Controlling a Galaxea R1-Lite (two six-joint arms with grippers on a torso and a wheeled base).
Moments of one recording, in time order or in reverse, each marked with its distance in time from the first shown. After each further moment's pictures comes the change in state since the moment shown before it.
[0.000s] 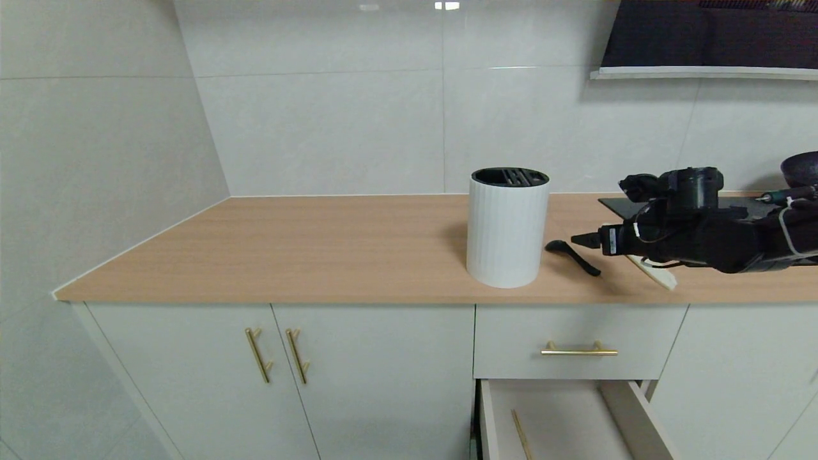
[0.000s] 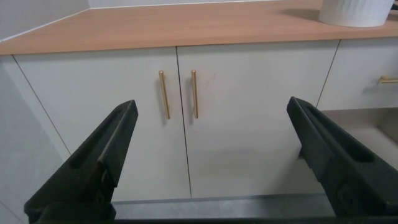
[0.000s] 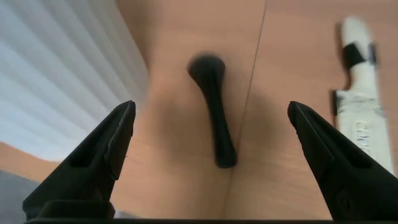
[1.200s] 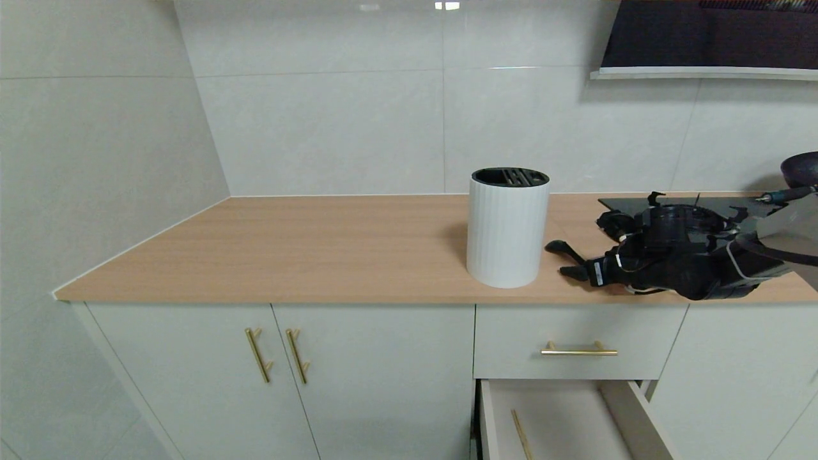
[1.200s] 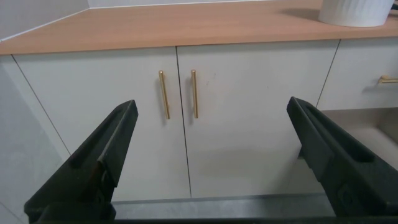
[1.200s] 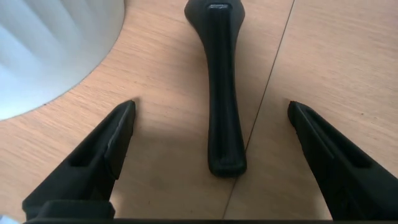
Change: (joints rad) left arm 0.000 0.000 0.000 0.000 0.000 0.000; right arm -0.023 0.172 0.000 -0.106 0.057 -0.139
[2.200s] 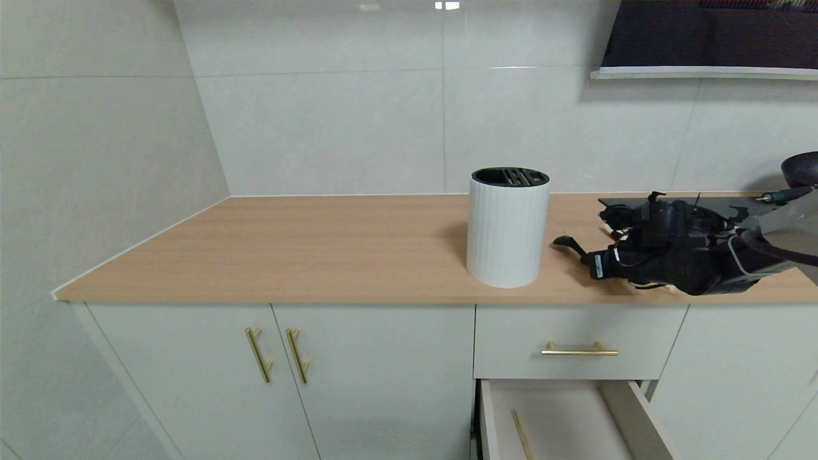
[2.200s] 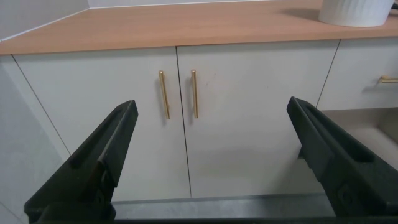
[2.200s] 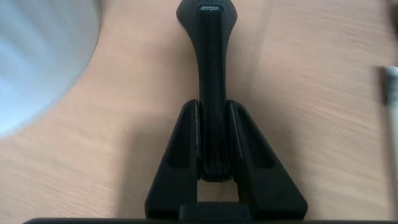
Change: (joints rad) left arm 0.000 0.000 0.000 0.000 0.001 0.000; right arm 0.019 -0.026 -0.014 0.019 -0.124 0.087
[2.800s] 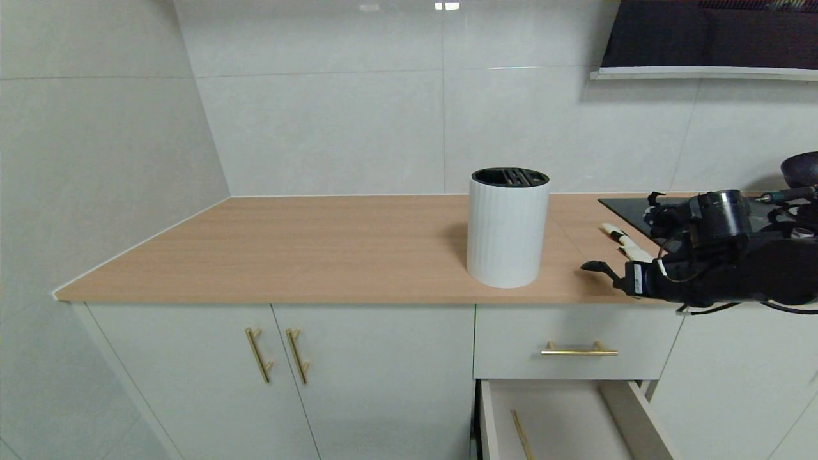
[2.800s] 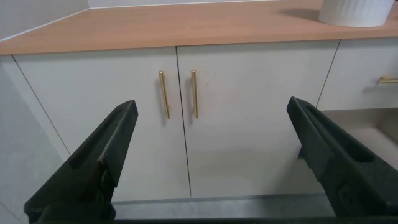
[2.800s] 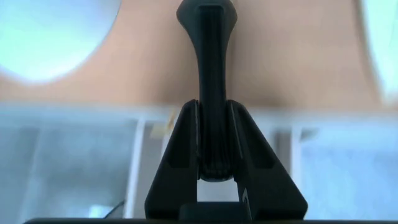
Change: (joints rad) left arm 0.000 0.000 0.000 0.000 0.000 0.000; right arm 0.057 -0.394 0.330 0.270 -0.084 0.283
